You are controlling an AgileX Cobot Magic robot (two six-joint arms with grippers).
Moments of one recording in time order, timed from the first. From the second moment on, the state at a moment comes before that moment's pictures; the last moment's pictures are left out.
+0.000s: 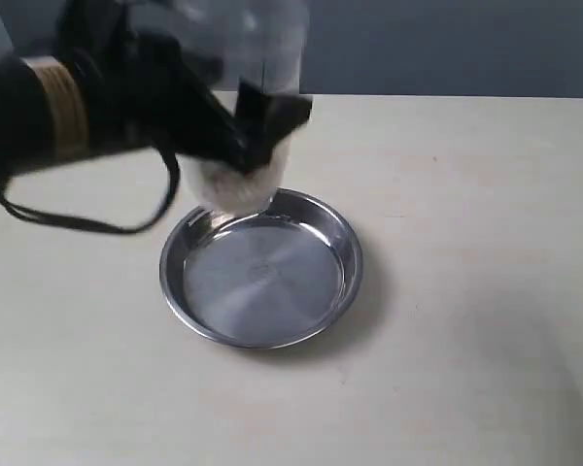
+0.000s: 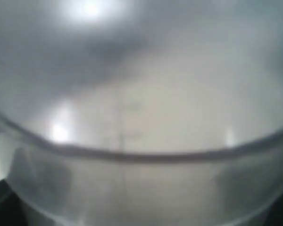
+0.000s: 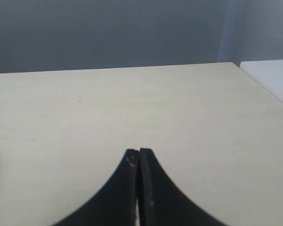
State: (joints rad) left arm -0.59 1.22 -0.81 0.69 -0.11 -0.76; right arm -0.13 0.00 0.00 0.07 0.32 -0.04
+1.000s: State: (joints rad) left arm -0.70 1.32 -0.84 0.73 0.00 -0.71; right arm -0.13 0.00 0.00 0.07 0.32 -0.04
